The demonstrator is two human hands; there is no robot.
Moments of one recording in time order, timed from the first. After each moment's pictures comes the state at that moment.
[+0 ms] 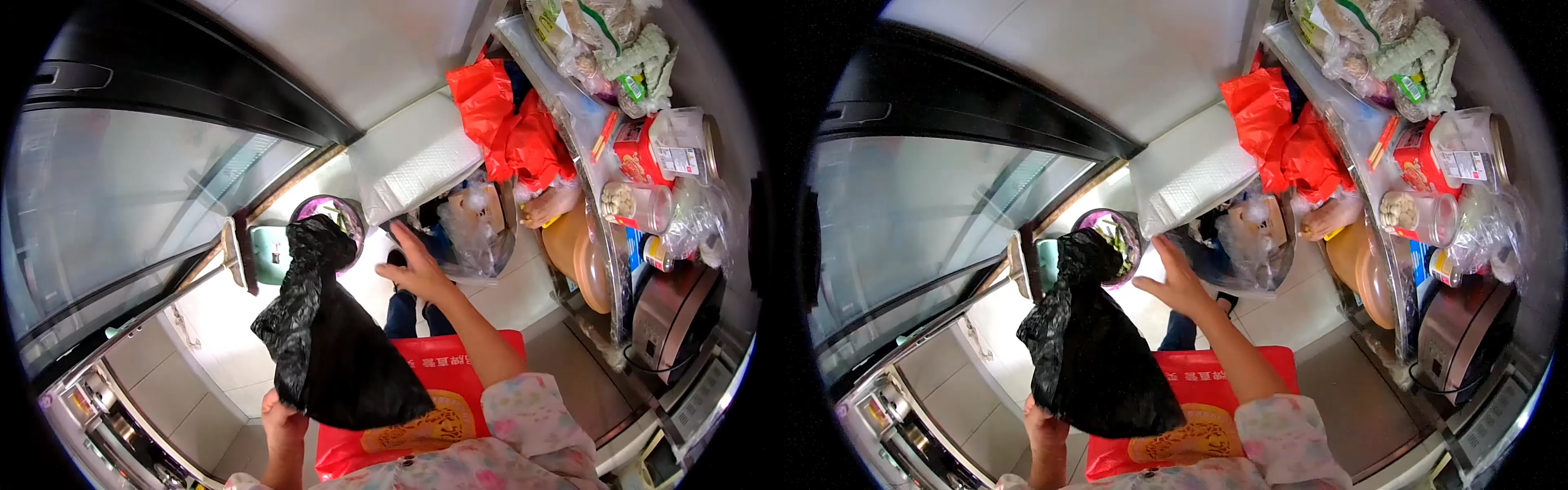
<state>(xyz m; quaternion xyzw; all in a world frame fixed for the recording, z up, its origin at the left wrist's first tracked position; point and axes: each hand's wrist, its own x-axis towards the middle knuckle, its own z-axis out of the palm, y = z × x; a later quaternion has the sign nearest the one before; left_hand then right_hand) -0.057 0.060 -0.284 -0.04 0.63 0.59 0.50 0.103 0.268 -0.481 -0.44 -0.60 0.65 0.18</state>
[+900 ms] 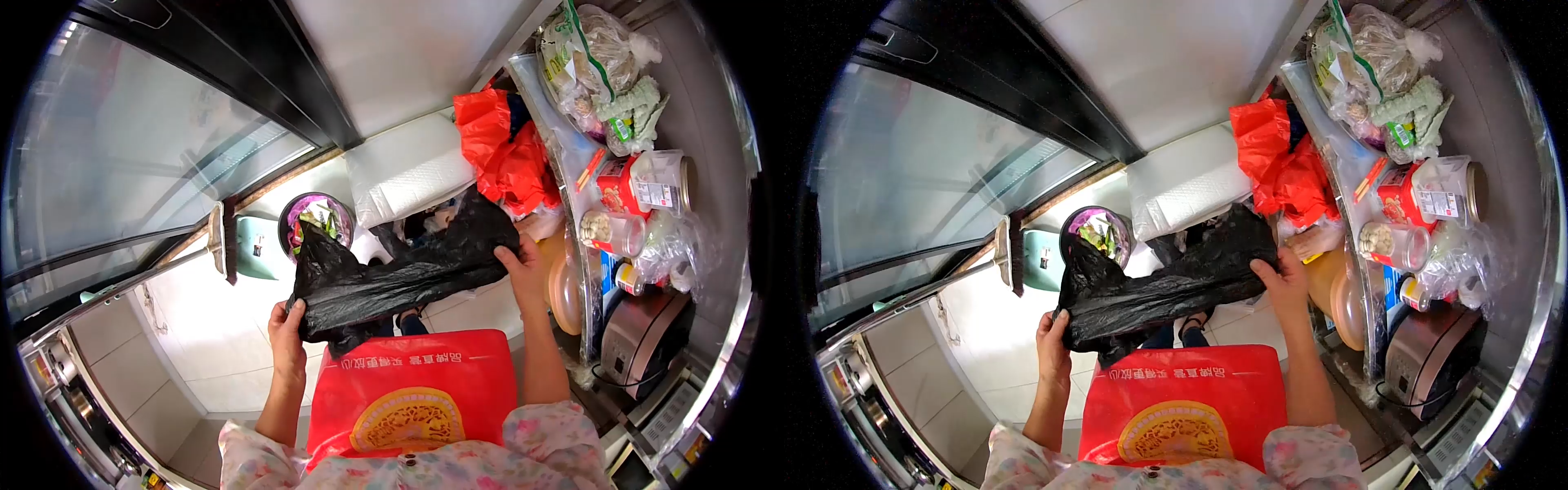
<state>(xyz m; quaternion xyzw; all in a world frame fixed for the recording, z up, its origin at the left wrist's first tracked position) -0.078 0.086 -0.406 -0.05 0.71 0.53 0.46 0.222 0.323 -0.392 -0.51 -0.50 0.61 0.34</state>
